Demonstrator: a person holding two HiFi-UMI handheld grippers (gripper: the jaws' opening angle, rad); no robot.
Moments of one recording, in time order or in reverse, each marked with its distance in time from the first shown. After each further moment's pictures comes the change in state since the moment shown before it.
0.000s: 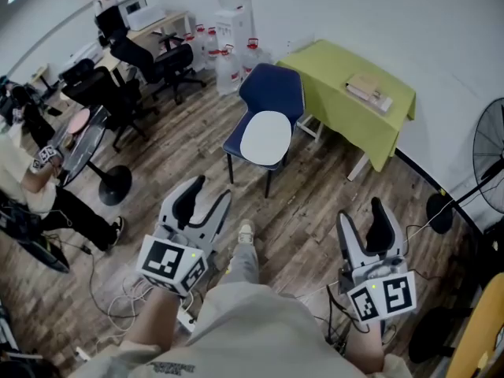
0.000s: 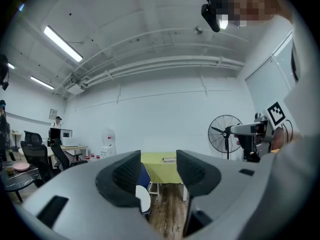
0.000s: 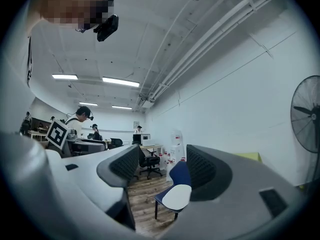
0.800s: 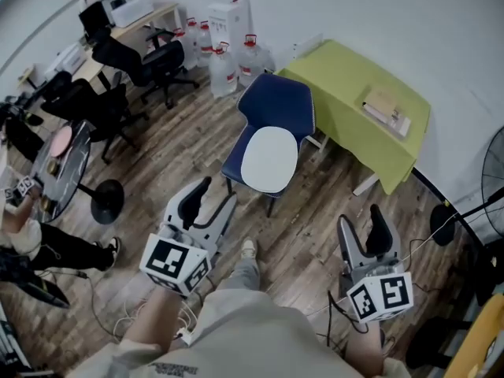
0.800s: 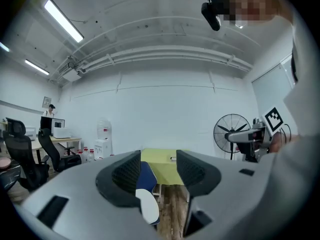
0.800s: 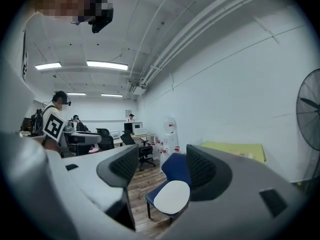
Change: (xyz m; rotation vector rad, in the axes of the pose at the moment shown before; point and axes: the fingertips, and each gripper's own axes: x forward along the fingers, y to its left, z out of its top) left arm 0.253 0.214 -0.030 -0.051 0.063 -0.067; right arm 0.314 -0.077 -0.061 0.019 0.153 -0.079
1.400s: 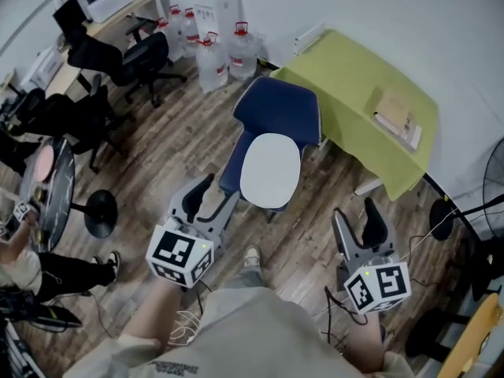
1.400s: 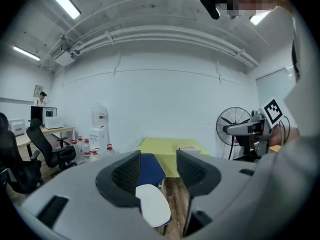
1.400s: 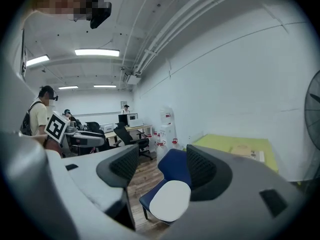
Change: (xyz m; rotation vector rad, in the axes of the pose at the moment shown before) left arm 0.199 0.187 -0.035 -0.022 0.149 -0.068; right arm 0.265 -0.031 -0.011 0.021 0.122 -0.030
